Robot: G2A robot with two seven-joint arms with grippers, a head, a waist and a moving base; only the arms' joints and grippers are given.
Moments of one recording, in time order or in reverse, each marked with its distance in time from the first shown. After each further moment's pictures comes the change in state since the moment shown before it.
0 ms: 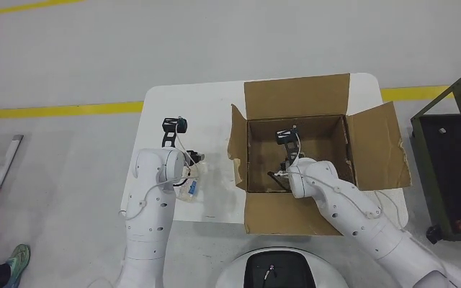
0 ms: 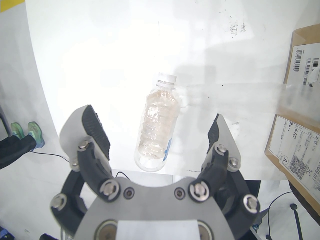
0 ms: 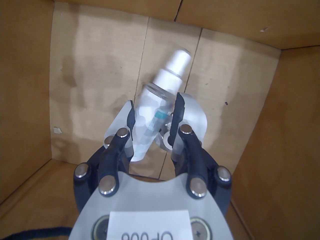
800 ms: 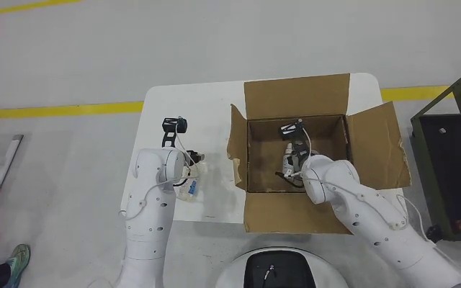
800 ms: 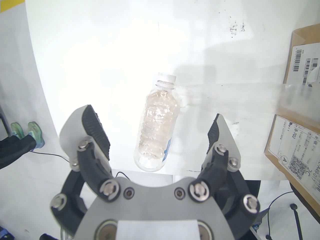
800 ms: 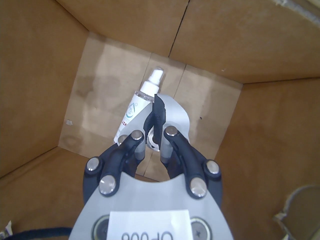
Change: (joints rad) left arm 0.000 0.000 0.000 0.000 0.000 0.000 0.000; right arm -0.072 0.087 0.065 -0.206 -0.051 -0.123 -0.014
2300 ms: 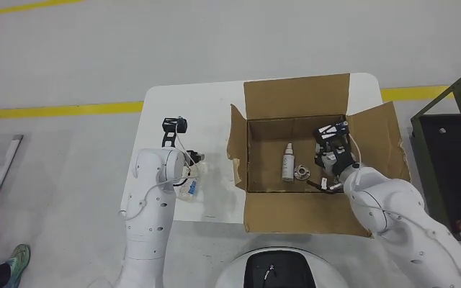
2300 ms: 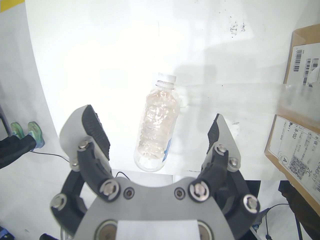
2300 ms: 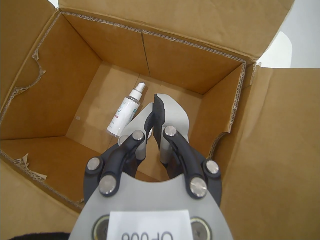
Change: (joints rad) left arm 0.000 0.000 0.000 0.000 0.000 0.000 0.000; right arm -0.334 0.117 0.322 -0.365 0.053 -0.229 -0.215
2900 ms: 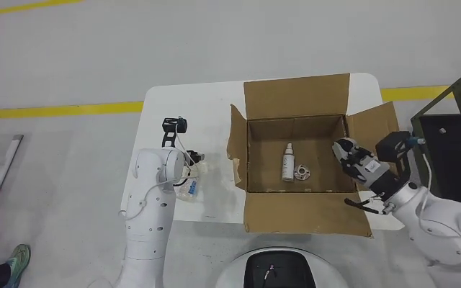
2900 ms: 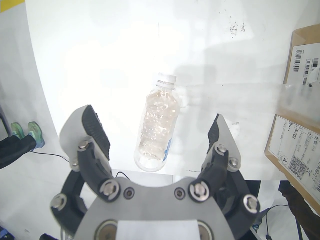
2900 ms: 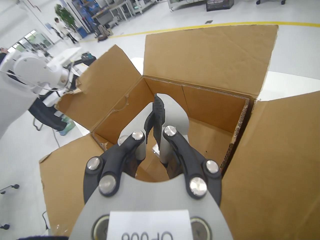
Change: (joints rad) left arm 0.000 0.000 0.000 0.000 0.000 0.000 0.000; right arm -0.307 0.038 0.336 -0.108 0.396 -0.424 -0.431
